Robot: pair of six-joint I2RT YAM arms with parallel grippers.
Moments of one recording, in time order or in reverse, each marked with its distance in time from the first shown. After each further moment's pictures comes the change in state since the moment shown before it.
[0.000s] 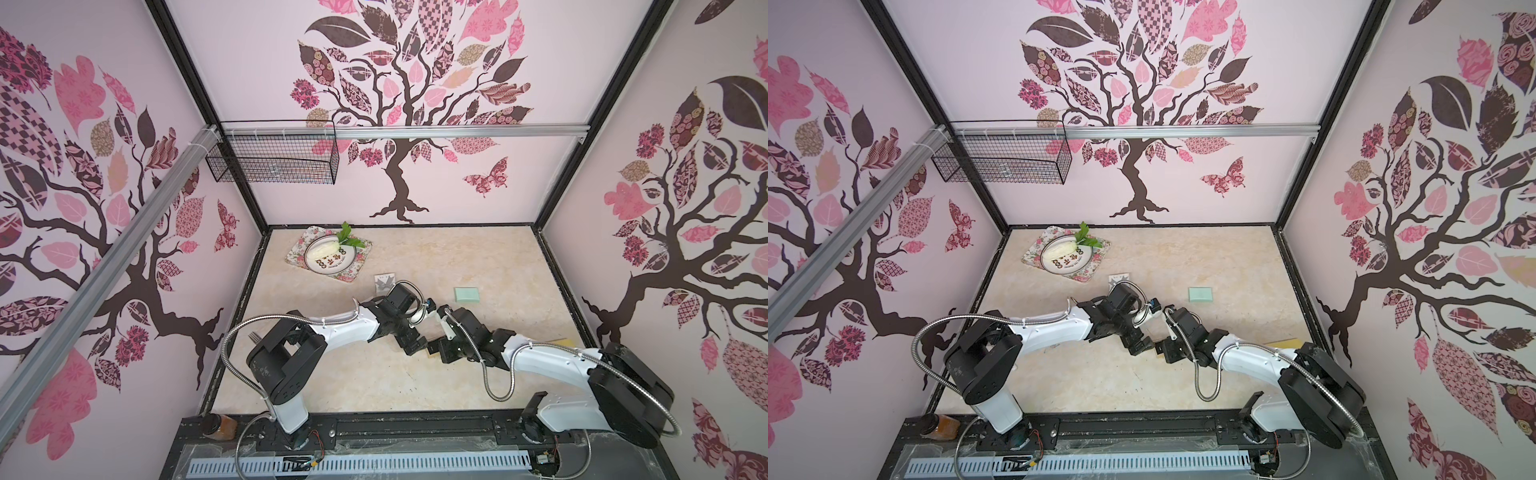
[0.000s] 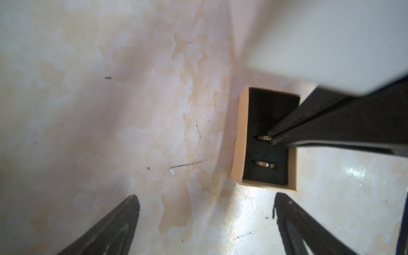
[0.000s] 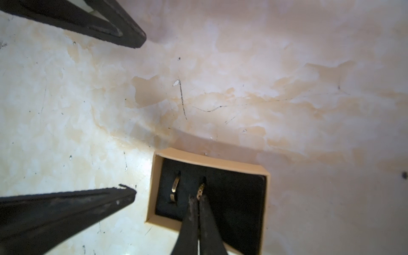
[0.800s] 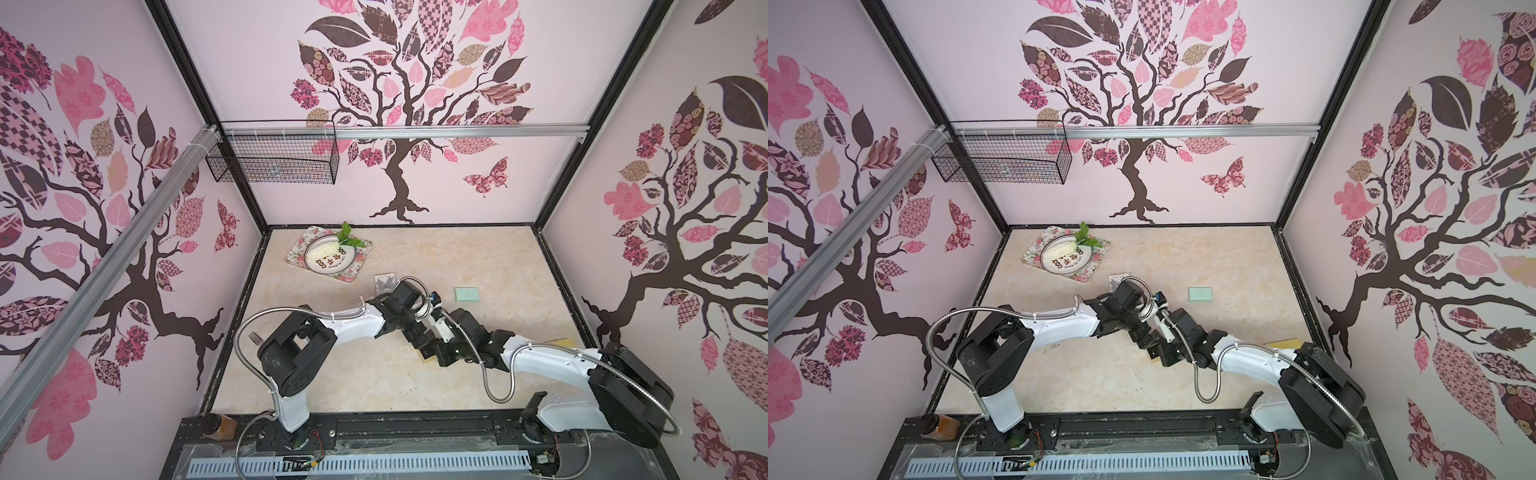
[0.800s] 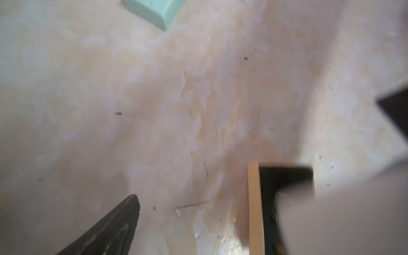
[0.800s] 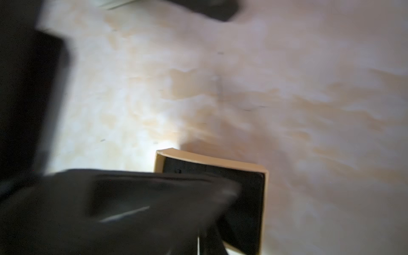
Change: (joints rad) left arm 0.000 0.069 0.059 0.122 0.013 -0.051; right arm 0.042 -0.002 0.000 0.056 -0.119 -0.054
